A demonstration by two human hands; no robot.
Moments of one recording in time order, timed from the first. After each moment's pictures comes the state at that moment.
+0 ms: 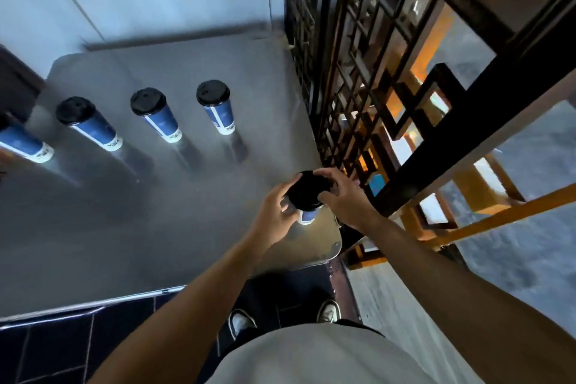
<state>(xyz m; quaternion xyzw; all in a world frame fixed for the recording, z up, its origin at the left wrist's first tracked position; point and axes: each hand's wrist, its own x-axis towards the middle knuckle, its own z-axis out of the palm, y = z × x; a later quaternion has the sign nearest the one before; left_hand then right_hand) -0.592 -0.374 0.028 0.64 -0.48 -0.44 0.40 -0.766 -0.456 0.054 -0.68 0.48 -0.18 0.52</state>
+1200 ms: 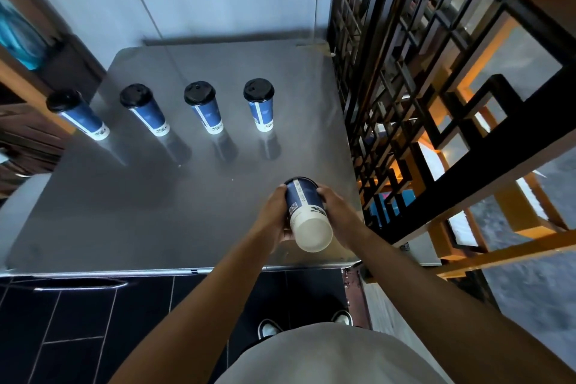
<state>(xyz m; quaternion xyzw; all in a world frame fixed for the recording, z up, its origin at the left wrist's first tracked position) -0.557 -0.347 0.056 0.59 0.05 -0.63 0.51 -0.679 -0.403 0.048 -0.44 0.51 -0.18 0.71</state>
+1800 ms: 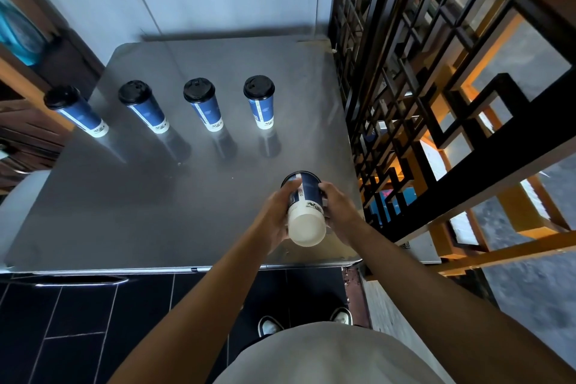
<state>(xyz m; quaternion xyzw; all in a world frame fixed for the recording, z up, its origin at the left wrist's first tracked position) -0.557 -0.342 0.067 0.58 -0.04 -0.65 0.50 -0.677 -0.407 0.052 -0.40 0.53 -0.18 0.72</state>
